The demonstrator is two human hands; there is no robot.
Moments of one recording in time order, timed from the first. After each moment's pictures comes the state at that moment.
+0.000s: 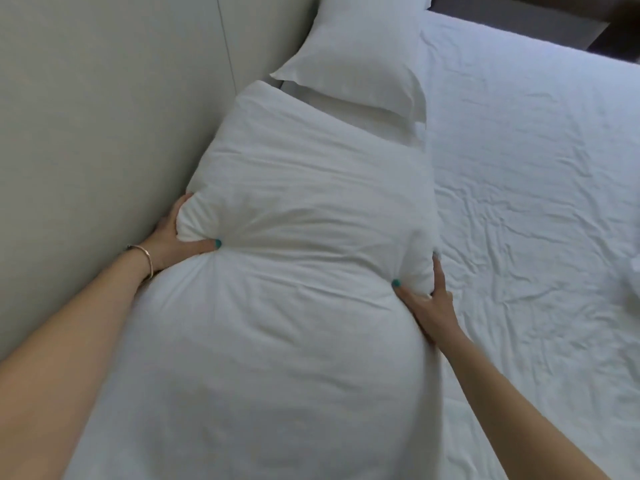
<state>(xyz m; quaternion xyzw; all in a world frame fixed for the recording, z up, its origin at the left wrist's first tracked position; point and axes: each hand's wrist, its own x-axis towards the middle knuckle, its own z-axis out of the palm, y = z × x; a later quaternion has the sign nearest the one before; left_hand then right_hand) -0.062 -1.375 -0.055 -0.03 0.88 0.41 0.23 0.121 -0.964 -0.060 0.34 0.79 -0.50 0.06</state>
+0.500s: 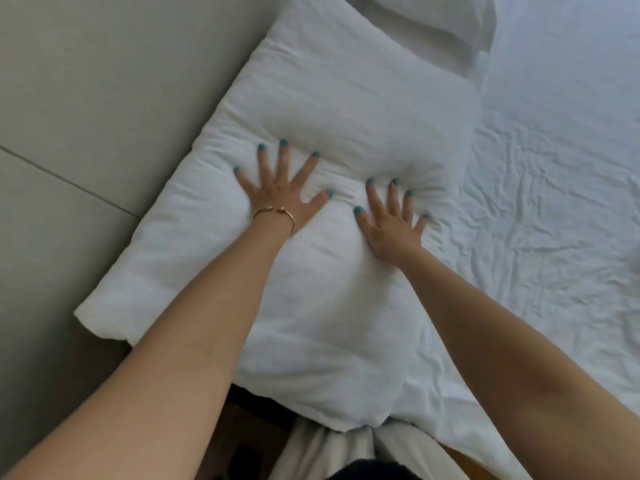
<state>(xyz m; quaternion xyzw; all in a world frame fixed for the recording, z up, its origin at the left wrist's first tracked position) 0.087 -1.235 -0.046 0.00 0.99 0.02 0.16 0.131 -1.034 -0.057 0.07 0.95 -0.16 0.24</state>
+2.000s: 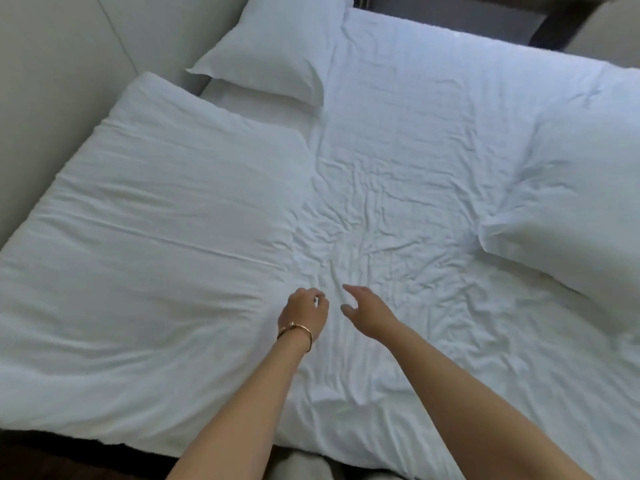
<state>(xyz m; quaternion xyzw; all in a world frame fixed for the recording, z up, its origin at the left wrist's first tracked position) 0.274 -0.924 -0.039 -0.05 0.91 0.30 0.27 0.292 -0.772 -0.039 0.12 0.90 -0.30 0.29</state>
